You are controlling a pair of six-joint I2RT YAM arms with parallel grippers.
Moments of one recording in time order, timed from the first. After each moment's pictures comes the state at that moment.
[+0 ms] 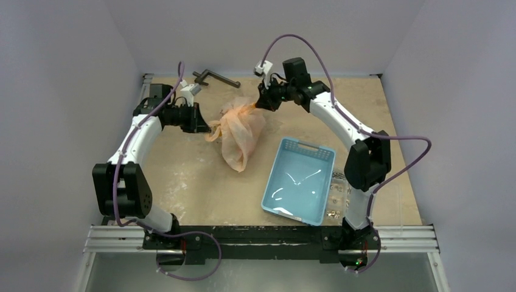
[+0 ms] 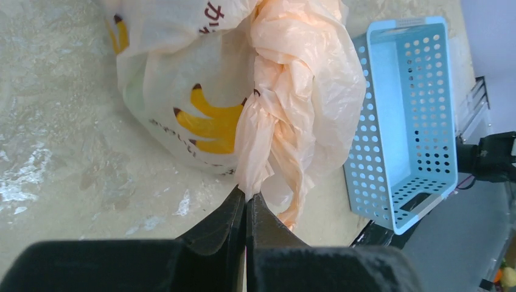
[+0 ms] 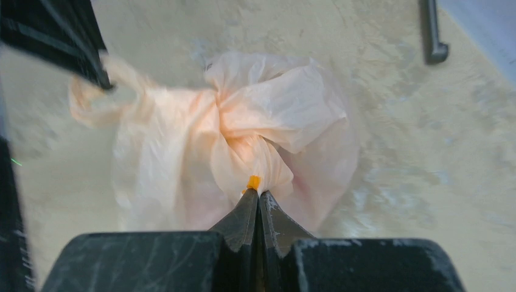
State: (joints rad) left arm 0.01 1.53 1.24 -0.67 0.80 0.07; right arm 0.47 1.92 1.77 -0.45 -0.61 -0.24
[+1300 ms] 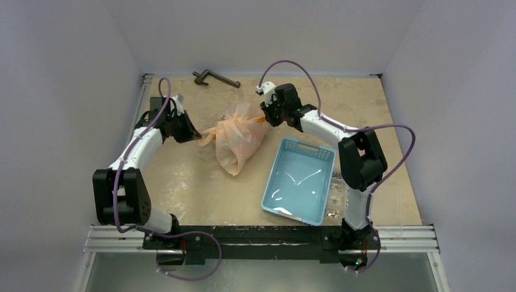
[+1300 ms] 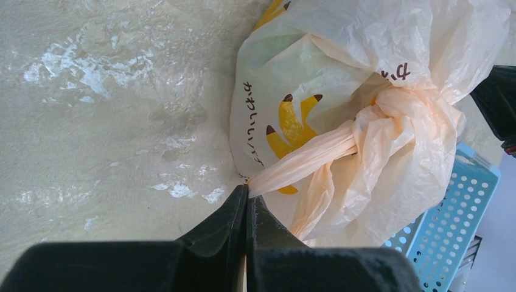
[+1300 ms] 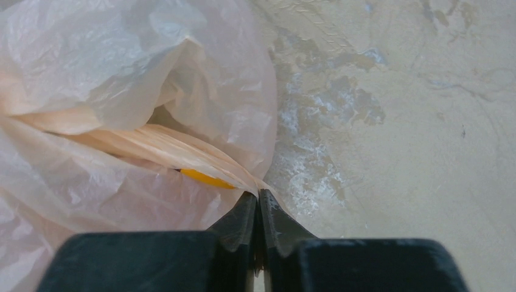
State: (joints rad) left arm 0.03 1.46 1.04 -0.49 0.39 -0.38; right arm 0.53 1.92 1.44 -0.18 -0.09 -0.16
